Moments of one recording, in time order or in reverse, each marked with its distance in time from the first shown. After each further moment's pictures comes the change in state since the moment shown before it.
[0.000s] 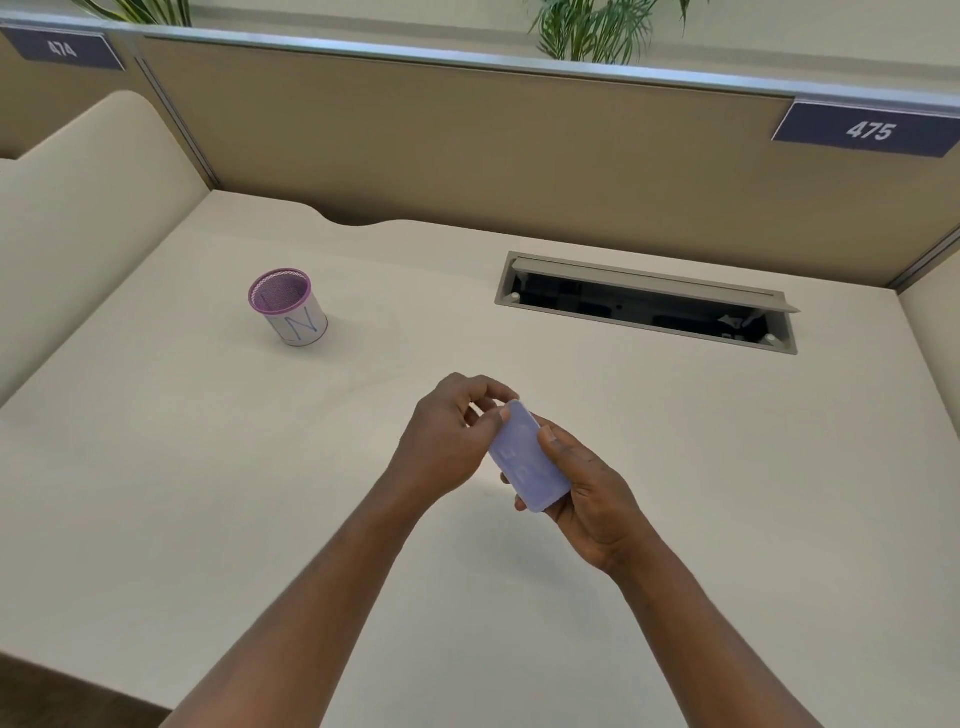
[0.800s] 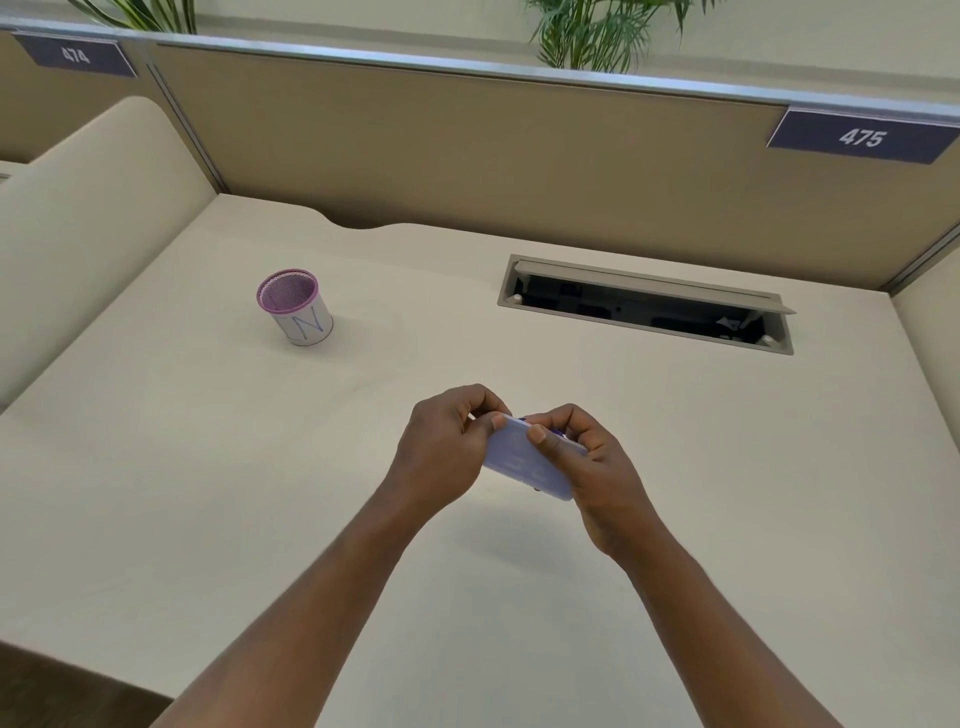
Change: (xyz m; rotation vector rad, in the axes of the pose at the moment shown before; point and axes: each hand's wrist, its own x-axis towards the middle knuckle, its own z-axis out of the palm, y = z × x) left_hand -0.021 0.006 -0.007 0.026 0.031 -0.004; right_hand -0.007 -0.014 0.010 -0.339 0.158 -0.194
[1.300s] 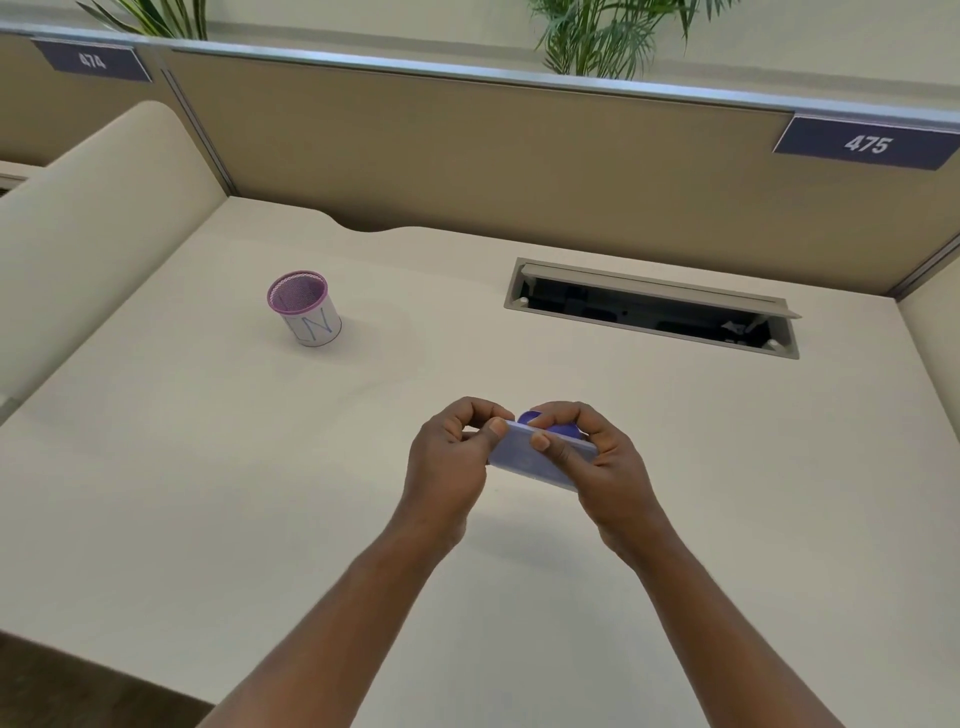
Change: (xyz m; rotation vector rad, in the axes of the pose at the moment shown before) left_hand -0.020 0.001 0.012 -0.424 0.125 -0.202; right_hand -0.005 -0.006 0.002 -0.171 0.027 -0.185
